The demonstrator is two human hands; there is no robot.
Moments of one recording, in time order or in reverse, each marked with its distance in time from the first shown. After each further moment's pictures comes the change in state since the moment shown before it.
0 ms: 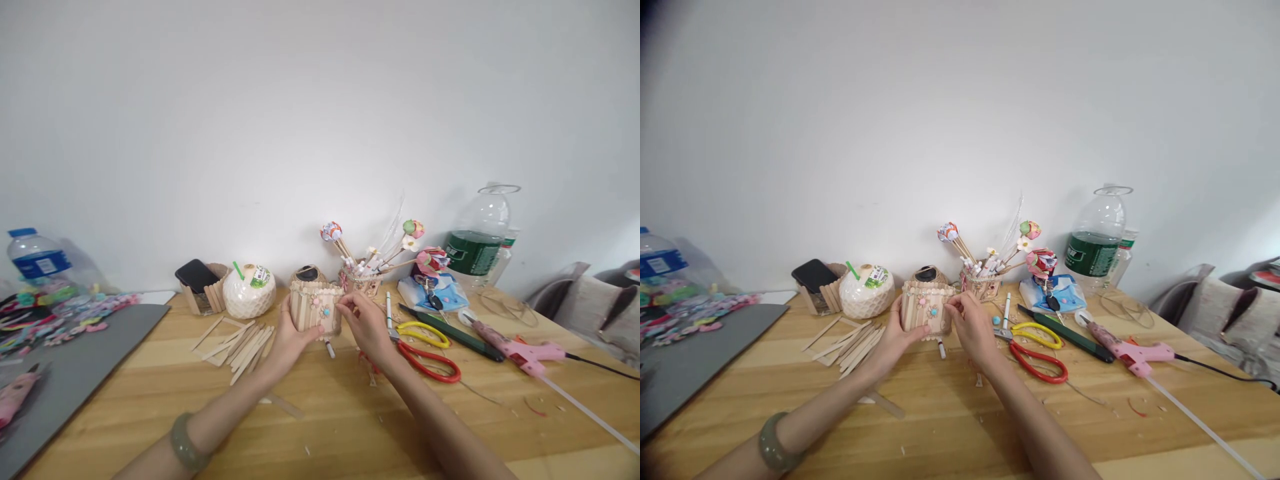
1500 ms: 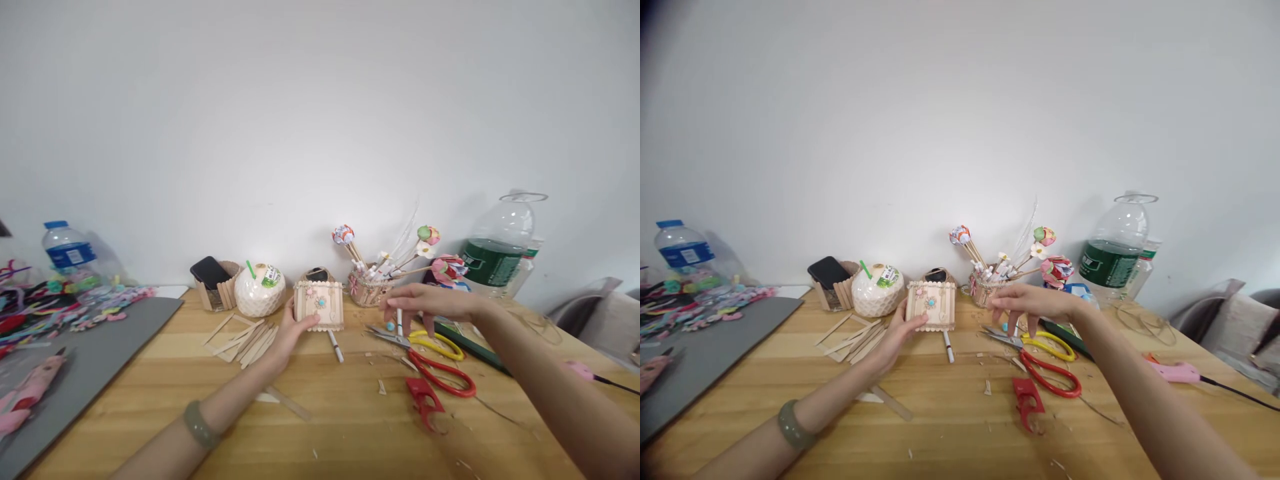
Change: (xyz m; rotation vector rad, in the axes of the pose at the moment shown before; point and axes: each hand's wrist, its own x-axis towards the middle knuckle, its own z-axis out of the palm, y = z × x) left_hand 0.018 -0.012 -0.019 -0.152 0.046 -0.081; right_hand 0.065 -0.013 -0.111 -0.011 -0.869 0.455
